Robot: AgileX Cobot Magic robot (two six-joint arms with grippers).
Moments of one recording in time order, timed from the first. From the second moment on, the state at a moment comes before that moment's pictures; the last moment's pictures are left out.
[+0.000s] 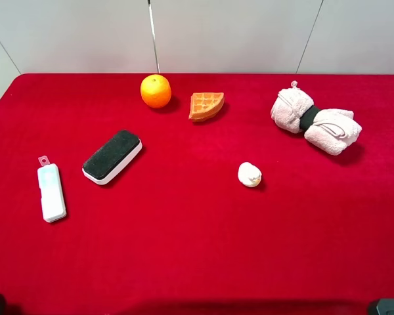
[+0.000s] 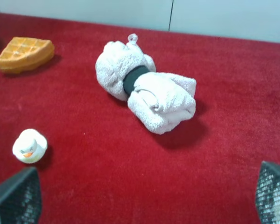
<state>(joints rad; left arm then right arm) -0.01 0.00 -0.49 -0.06 1.06 0.08 0.06 -0.01 -0.50 0.07 1.04 -0.09</state>
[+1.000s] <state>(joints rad) -0.01 0.00 -0.49 -0.06 1.06 0.08 0.06 -0.01 -0.50 0.07 1.02 -0.09</state>
